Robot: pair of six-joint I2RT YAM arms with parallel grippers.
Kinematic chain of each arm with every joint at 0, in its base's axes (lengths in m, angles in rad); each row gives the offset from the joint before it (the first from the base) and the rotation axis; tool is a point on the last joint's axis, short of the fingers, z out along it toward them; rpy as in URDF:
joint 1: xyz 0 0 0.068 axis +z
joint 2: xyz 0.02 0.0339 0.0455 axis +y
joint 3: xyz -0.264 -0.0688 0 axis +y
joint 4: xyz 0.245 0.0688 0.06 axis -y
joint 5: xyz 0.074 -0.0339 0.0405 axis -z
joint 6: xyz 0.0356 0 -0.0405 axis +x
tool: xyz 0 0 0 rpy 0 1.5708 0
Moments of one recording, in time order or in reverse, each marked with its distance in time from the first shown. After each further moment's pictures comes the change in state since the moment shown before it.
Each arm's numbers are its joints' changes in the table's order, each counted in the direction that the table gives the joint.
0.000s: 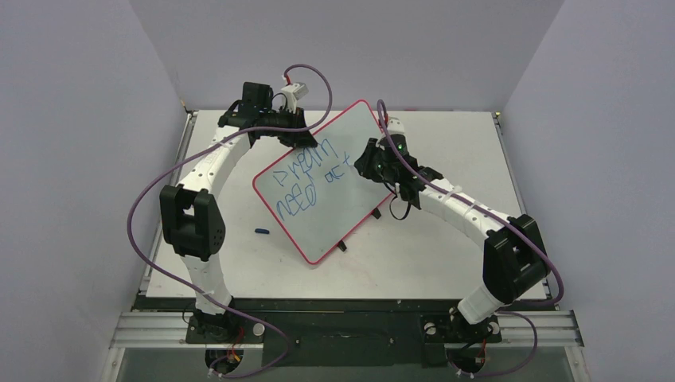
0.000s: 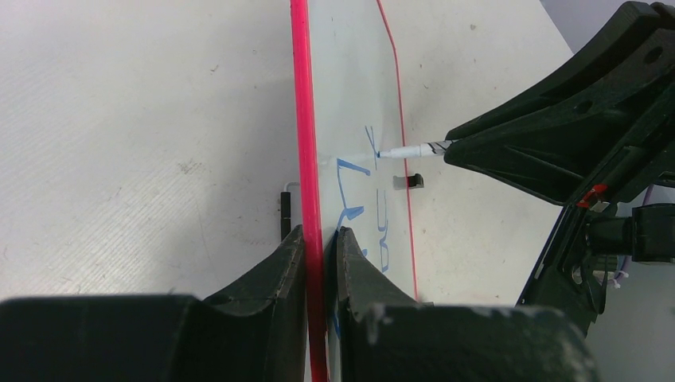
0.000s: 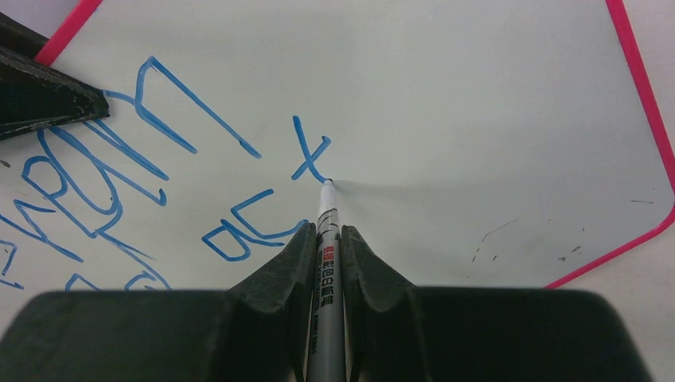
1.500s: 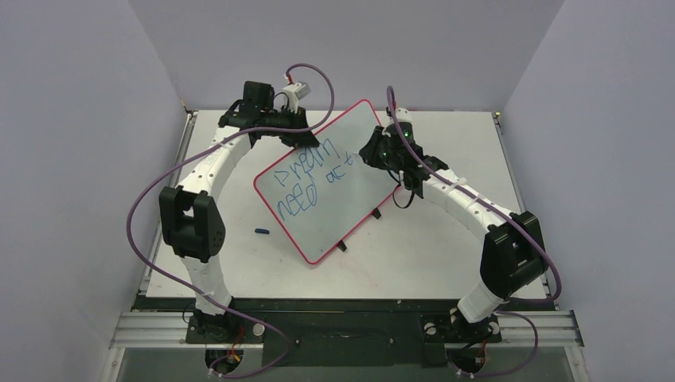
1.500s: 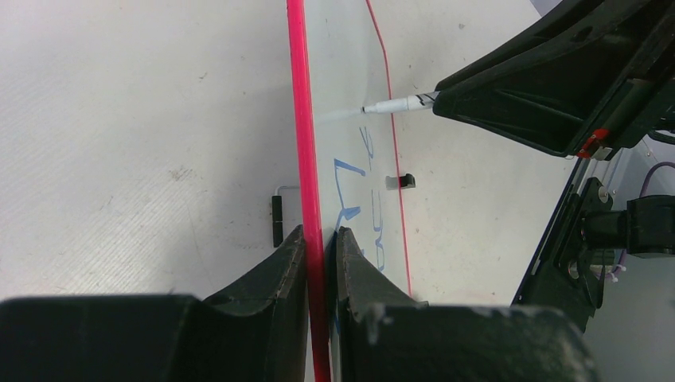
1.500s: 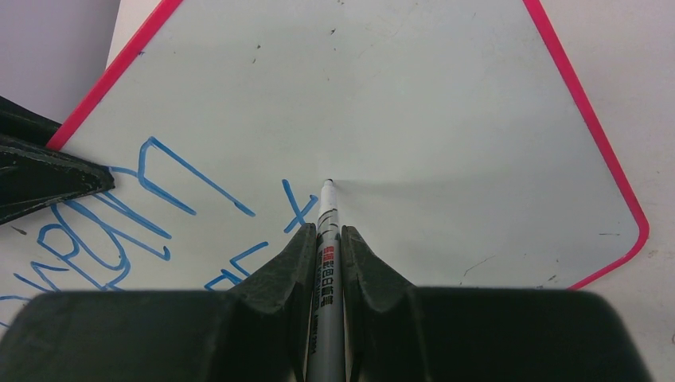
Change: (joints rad) left arm -0.010 -0.012 -0.003 -0.002 0.012 0.008; right arm -0.055 0.029 -0.104 -0.058 -0.013 0.010
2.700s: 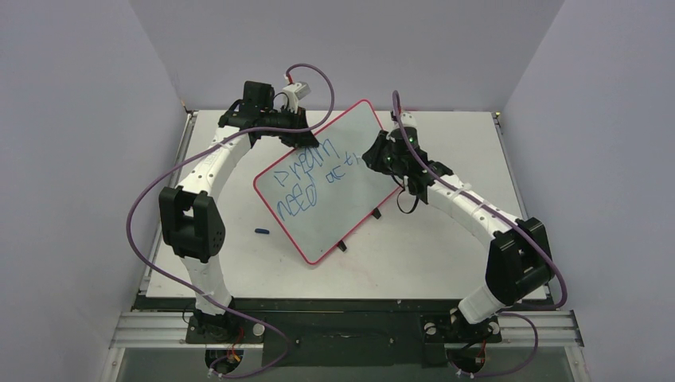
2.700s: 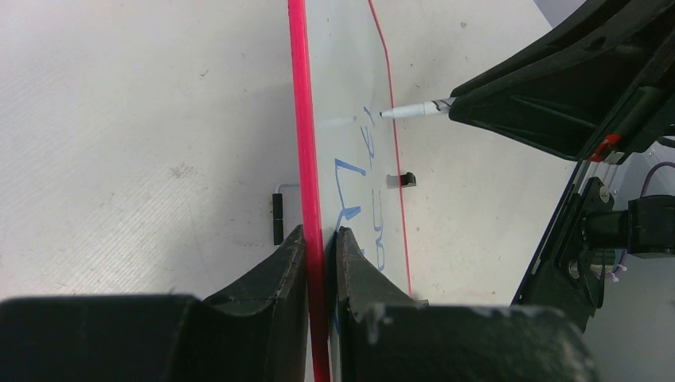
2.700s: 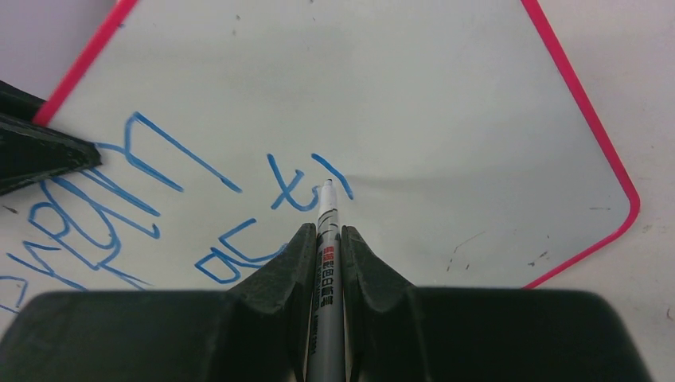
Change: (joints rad) left arm -0.002 -0.002 -0.002 -0.010 -0.007 0.001; right arm -0.006 -0.051 0.088 0.014 -0.010 0.015
